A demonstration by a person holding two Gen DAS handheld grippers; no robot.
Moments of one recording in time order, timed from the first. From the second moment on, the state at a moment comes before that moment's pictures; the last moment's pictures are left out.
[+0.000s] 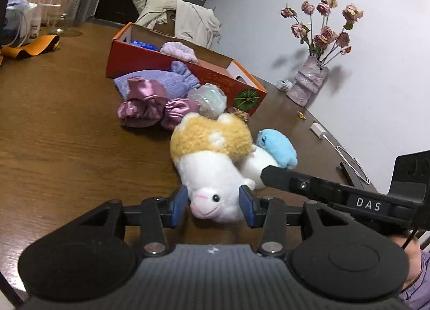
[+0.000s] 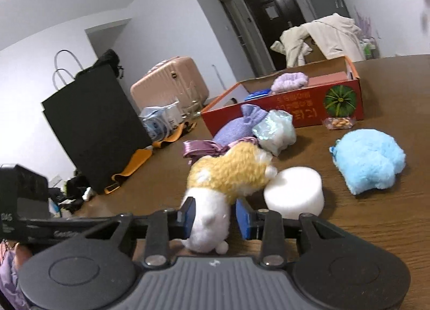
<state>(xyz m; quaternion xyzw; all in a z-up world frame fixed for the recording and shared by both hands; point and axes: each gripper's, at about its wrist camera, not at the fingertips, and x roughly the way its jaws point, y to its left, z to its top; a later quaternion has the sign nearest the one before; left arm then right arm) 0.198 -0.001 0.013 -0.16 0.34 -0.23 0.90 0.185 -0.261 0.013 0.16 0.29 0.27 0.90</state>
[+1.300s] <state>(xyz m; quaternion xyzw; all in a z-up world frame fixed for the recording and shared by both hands) 0.196 0.015 0.026 -0.18 0.33 -0.22 0.90 0.154 -0.290 0.006 0.17 0.28 0.25 0.91</state>
